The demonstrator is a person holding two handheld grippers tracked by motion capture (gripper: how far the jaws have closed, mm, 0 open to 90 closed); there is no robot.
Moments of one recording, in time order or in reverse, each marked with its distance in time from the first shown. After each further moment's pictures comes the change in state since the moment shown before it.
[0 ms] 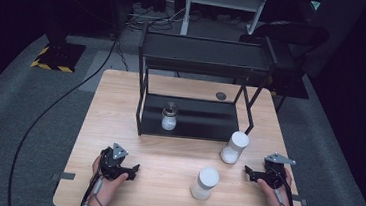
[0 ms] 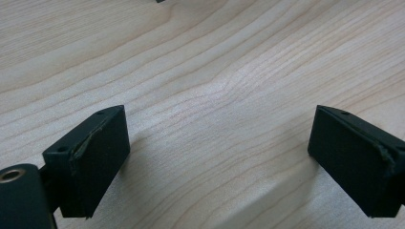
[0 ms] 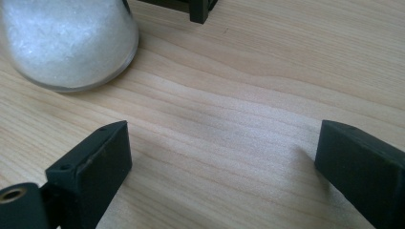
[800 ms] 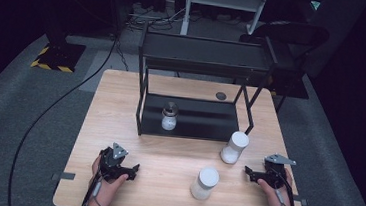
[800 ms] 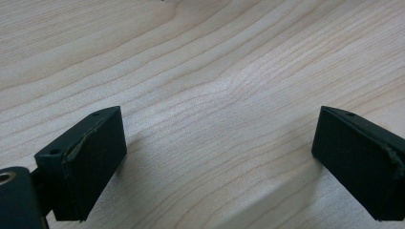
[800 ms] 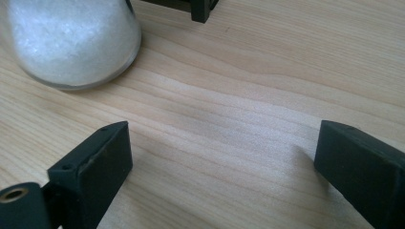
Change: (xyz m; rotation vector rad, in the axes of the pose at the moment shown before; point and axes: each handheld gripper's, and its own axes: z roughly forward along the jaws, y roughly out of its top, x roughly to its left) left arm -0.002 0.001 0.000 0.004 0.011 -0.012; right arm -0.001 -0.002 -0.002 -0.006 0.009 0.007
